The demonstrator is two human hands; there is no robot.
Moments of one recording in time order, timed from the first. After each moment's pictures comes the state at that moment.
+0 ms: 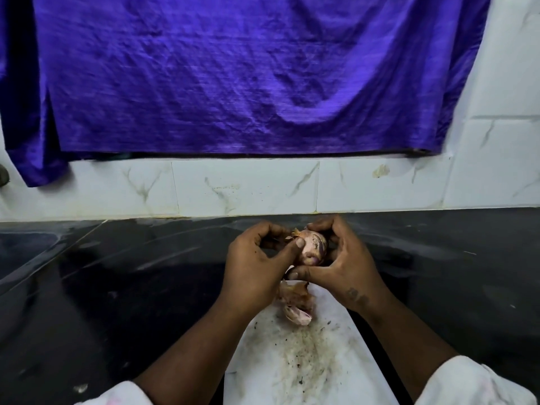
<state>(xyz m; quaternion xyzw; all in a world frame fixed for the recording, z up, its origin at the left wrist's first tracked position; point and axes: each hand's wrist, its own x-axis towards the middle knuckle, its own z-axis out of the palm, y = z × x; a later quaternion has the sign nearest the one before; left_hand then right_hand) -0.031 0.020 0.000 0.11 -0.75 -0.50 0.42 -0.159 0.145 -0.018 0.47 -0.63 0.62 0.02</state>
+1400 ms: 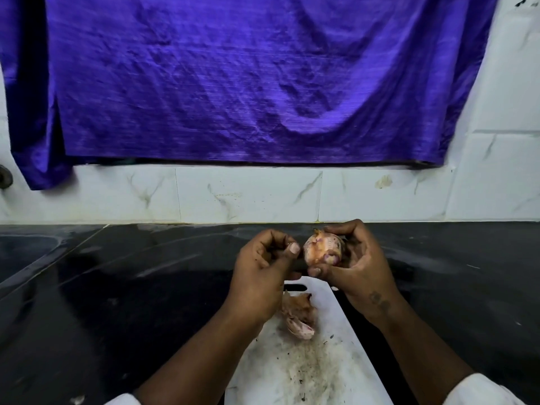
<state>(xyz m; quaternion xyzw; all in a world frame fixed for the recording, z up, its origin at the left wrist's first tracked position) -0.026 0.030 0.007 0.06 -0.66 -0.65 0.37 -0.168 0.150 -0.013 0.45 -0.51 0.73 -0.05</state>
